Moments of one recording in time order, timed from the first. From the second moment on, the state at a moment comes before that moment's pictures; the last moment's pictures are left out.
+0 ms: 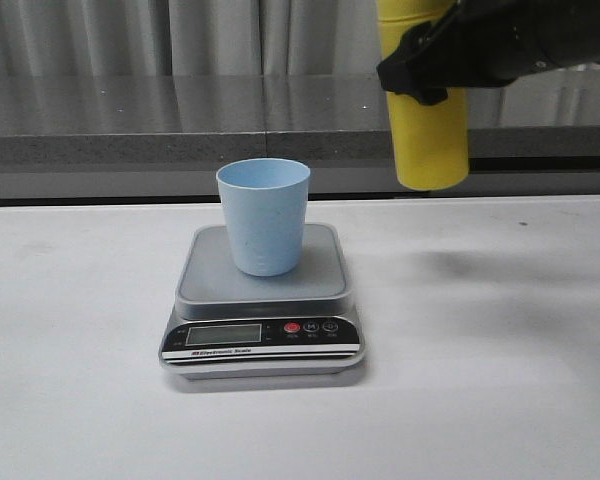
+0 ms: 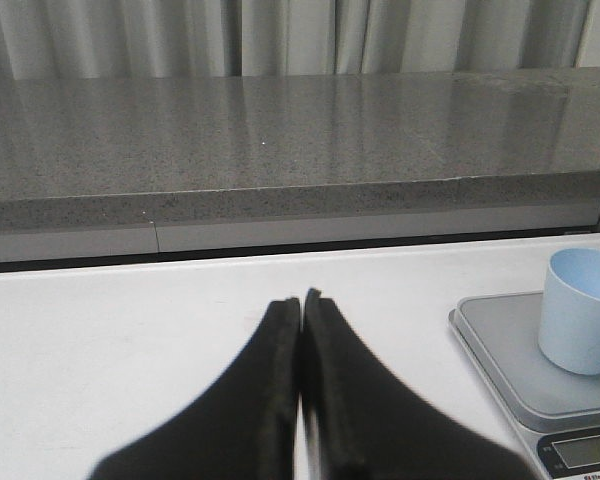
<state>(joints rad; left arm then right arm) -0.08 0.15 -0.33 -0.05 0.37 0.02 0.32 1.62 -0.84 -0.27 -0.56 0.01</state>
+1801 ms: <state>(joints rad) -0.08 0.15 -0.33 -0.05 0.37 0.02 0.32 1.81 -0.58 -0.18 -0.98 0.07</state>
